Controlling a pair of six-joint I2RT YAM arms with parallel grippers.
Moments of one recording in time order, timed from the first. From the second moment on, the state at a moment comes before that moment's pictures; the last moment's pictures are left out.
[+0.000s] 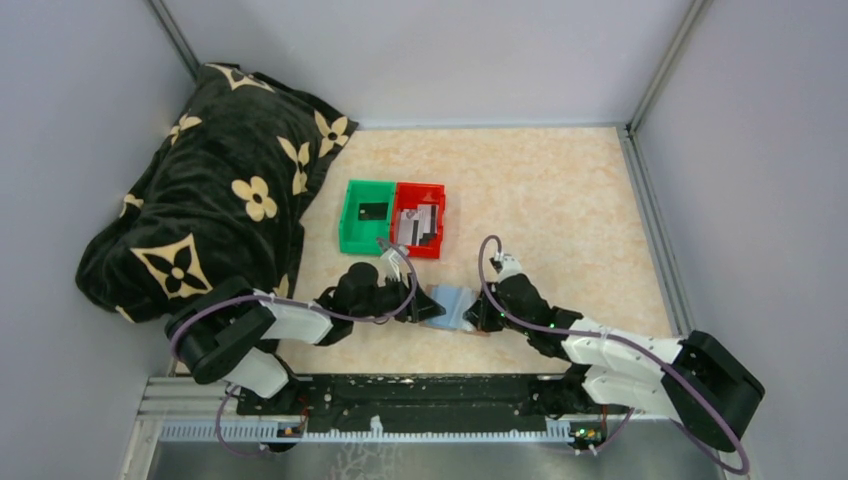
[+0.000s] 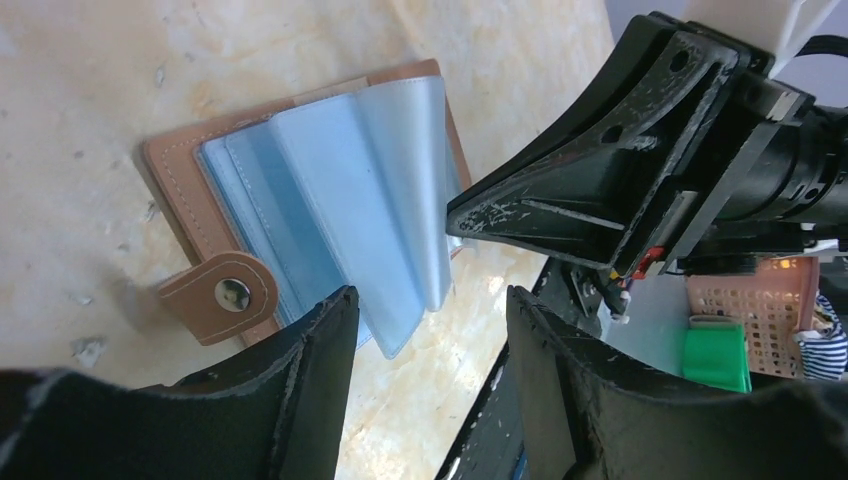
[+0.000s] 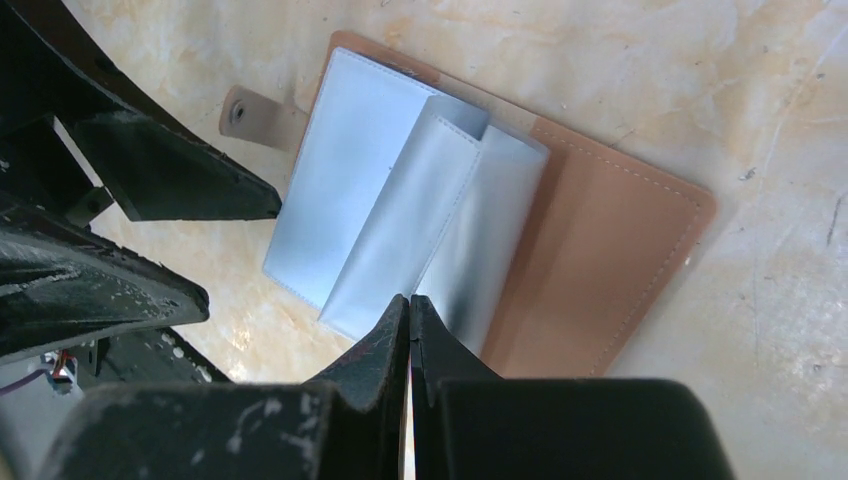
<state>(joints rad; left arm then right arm) -0.84 1.50 0.33 0.80 0.34 -0.82 0.83 1.03 0.25 0.15 0.00 0.75</state>
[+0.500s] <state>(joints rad) -0.84 1.53 0.39 0.82 0.36 -0.82 0.83 0.68 0.30 -0.16 0.17 0.74</state>
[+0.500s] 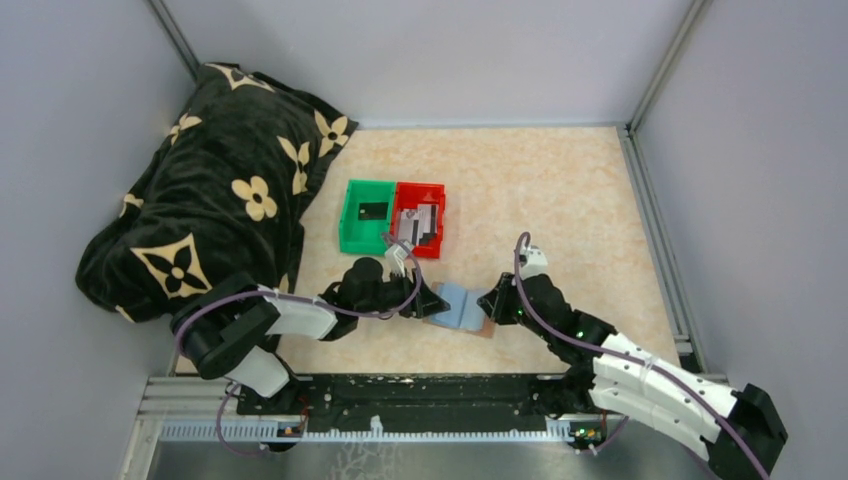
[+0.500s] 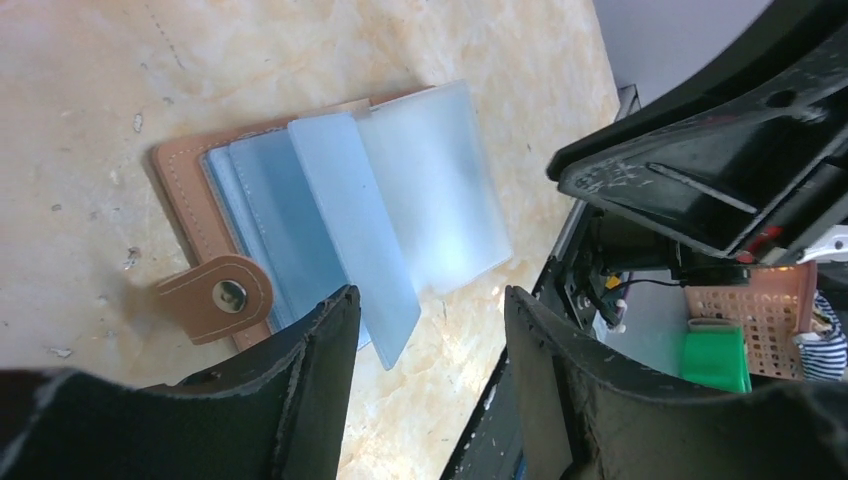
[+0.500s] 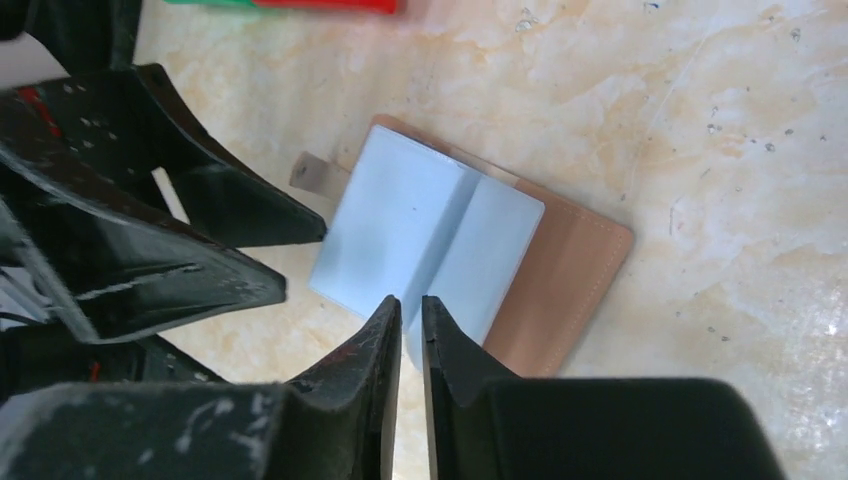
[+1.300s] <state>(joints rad) -0.83 1.55 0.45 0.64 0.30 -0.70 0.83 1.12 0.30 0.10 0.09 0.75</state>
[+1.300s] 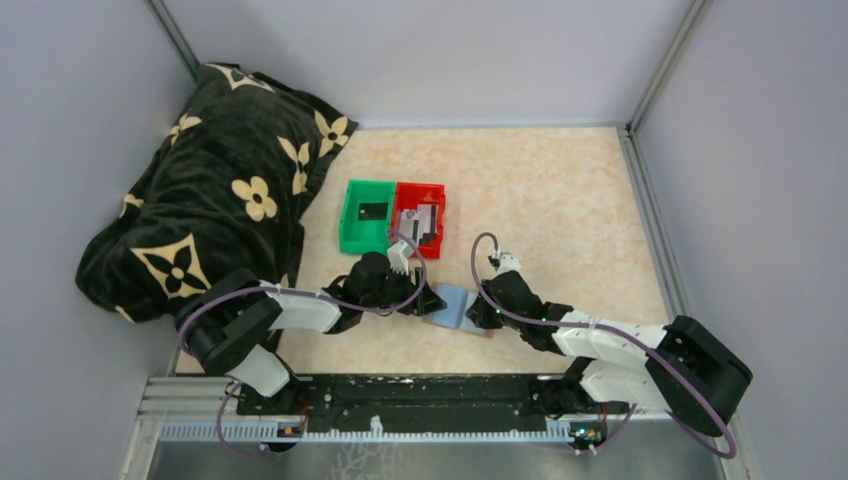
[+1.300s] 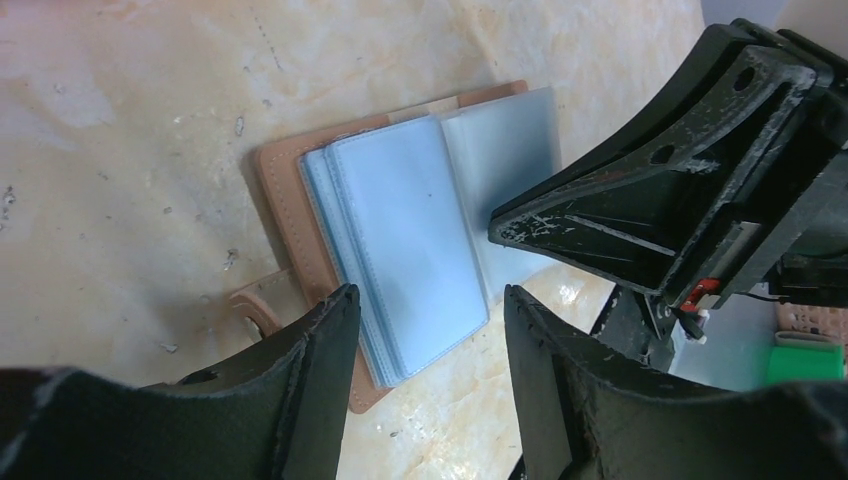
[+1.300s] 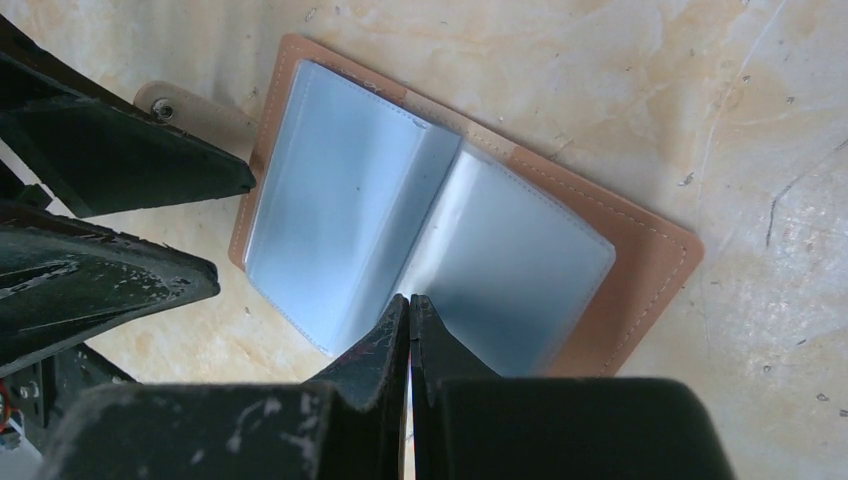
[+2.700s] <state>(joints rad) -0.89 1.76 0.53 0.99 0.53 -0.90 0.76 1.02 0.18 0.20 0.02 0.81</state>
